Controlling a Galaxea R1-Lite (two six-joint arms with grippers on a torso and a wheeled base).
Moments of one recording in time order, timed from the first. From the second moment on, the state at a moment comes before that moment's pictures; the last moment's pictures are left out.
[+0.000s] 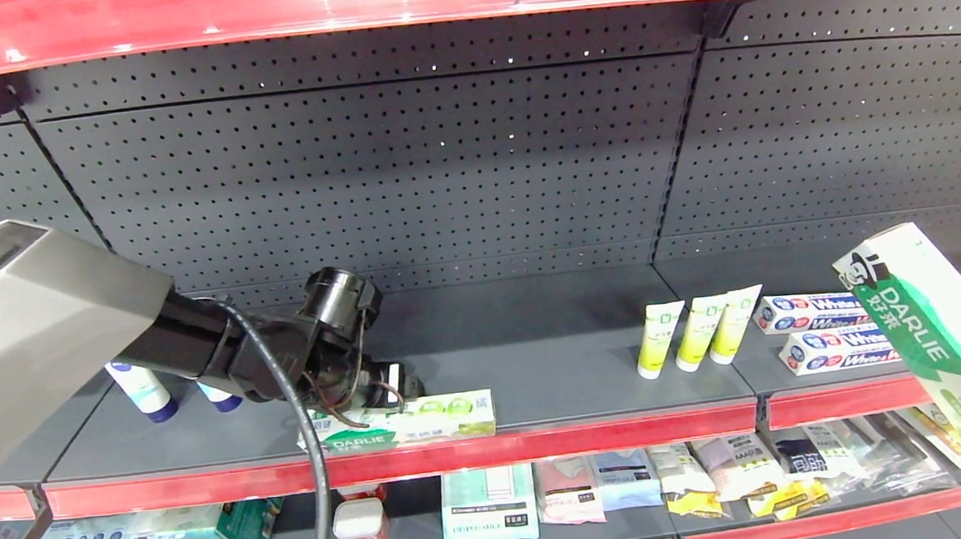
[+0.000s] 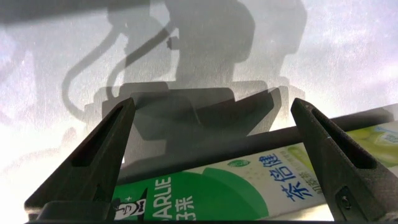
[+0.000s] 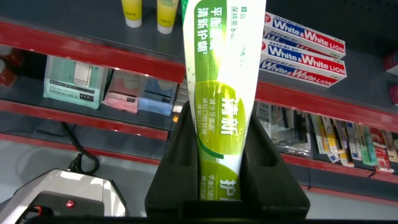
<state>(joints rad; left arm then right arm) -0.41 2.11 -1.13 -0.01 0.04 -0.29 0.08 0.75 -0.37 0.01 -0.03 -0.27</state>
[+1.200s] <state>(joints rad) -0.36 1.99 -1.05 -0.18 0.02 -0.29 0.07 0.75 -0.37 0.01 -0.03 -0.26</state>
